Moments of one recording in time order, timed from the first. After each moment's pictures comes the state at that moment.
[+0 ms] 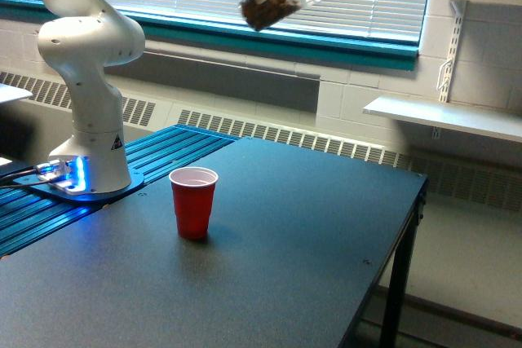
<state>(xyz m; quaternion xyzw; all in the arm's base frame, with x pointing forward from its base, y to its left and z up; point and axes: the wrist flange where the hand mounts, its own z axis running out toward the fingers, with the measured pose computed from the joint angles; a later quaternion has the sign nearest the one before) 0.374 -0.031 0.545 -0.88 0.36 -0.31 0.07</state>
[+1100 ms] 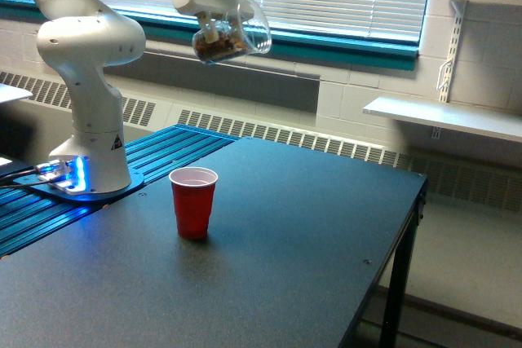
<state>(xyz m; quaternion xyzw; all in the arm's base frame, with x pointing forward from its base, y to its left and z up) 0.317 -0.045 0.485 -0.89 0.41 -0.23 0.02</state>
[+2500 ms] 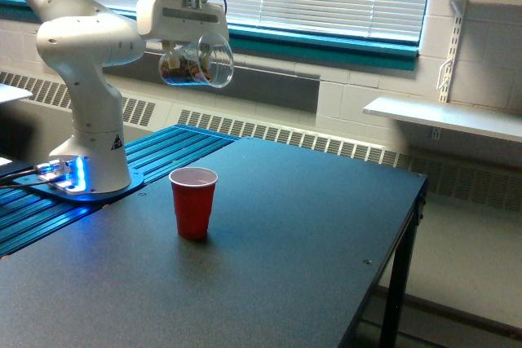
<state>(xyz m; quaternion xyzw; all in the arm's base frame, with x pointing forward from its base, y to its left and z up) 0.270 -0.051 0.436 -0.87 0.47 -0.15 -0.02</state>
